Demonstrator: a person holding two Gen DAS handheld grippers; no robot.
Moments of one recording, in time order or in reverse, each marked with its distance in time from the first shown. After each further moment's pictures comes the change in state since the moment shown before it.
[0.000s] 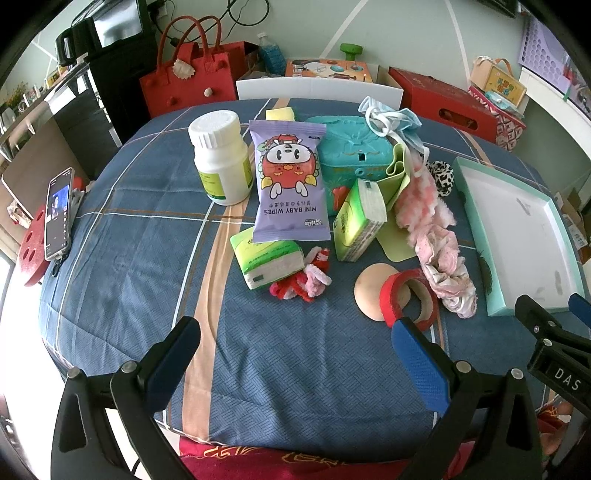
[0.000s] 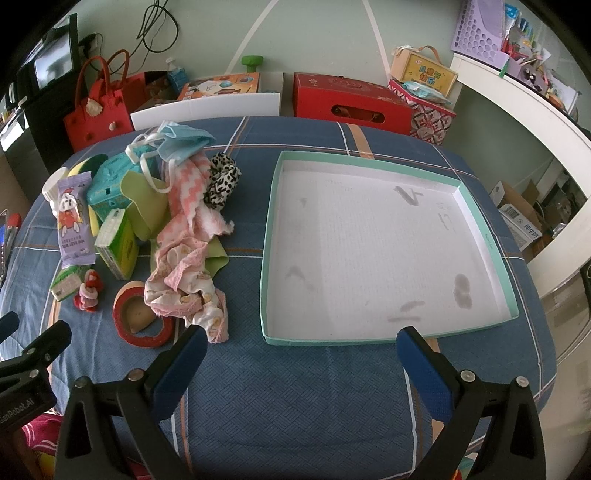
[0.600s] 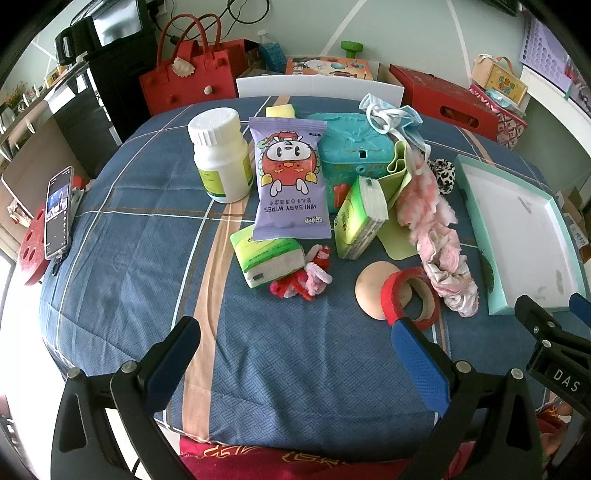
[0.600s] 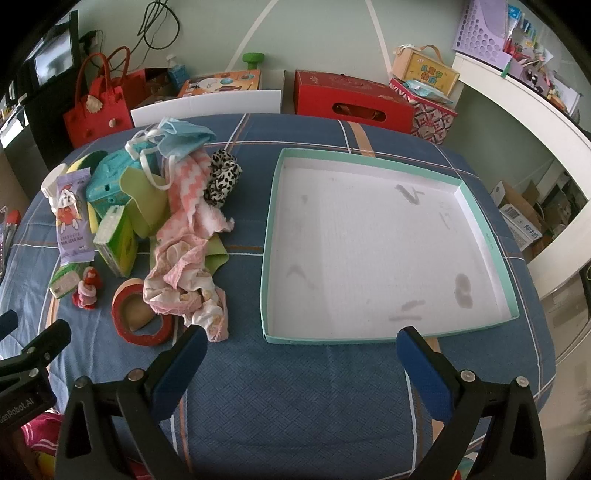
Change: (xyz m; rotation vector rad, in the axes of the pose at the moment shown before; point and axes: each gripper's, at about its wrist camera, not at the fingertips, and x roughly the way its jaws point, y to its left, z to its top) left arm 0.001 0.000 0.000 0.004 0.011 0.005; right arm 0.002 0.001 0.000 -0.003 0.004 -0.002
